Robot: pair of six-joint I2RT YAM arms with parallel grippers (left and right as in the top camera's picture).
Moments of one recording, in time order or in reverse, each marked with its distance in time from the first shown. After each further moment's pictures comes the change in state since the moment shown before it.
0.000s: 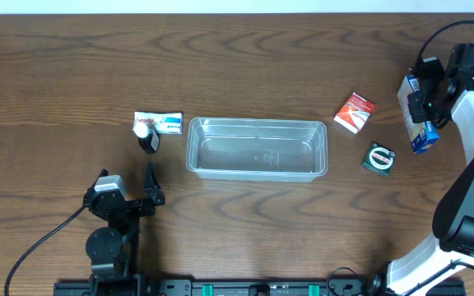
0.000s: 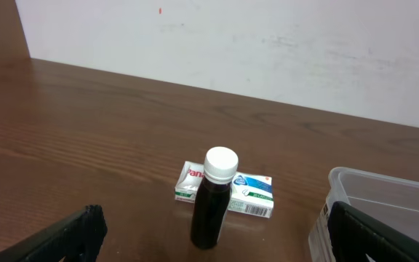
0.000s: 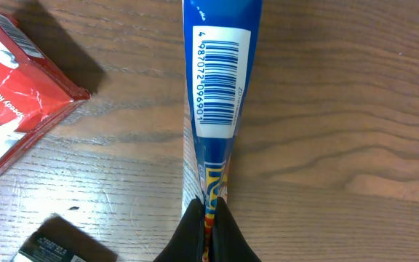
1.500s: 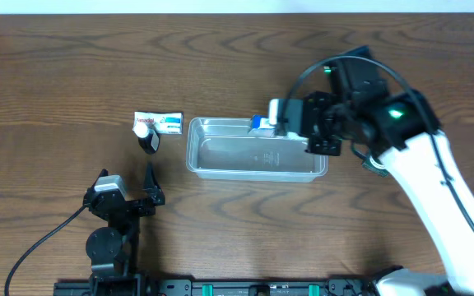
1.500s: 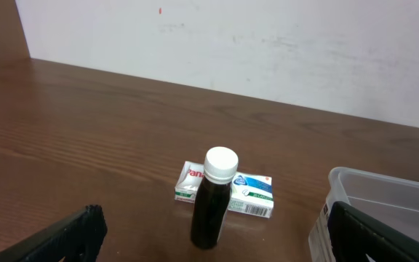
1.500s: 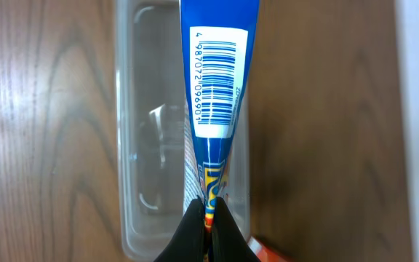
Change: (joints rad) left arm 0.000 0.000 0.000 0.000 0.000 0.000; right arm 0.750 -0.366 0.138 -0.460 -0.262 -0.538
